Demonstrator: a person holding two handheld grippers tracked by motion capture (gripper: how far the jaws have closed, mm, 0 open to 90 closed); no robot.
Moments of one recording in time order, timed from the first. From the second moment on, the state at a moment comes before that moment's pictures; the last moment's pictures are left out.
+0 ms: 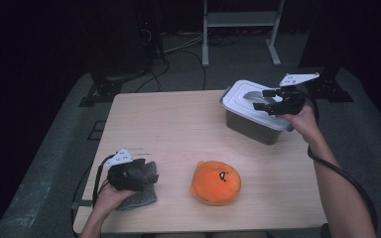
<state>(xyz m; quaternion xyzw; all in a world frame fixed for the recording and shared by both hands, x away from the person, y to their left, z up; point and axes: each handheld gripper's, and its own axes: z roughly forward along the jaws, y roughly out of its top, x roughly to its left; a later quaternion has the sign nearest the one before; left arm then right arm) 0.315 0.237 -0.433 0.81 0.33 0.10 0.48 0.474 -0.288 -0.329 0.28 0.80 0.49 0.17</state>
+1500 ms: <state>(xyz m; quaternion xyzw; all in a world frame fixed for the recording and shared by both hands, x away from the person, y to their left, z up) 0.316 0.240 -0.432 0.81 0.33 0.09 0.48 0.517 -0.295 -0.344 0.32 0.80 0.48 0.19</state>
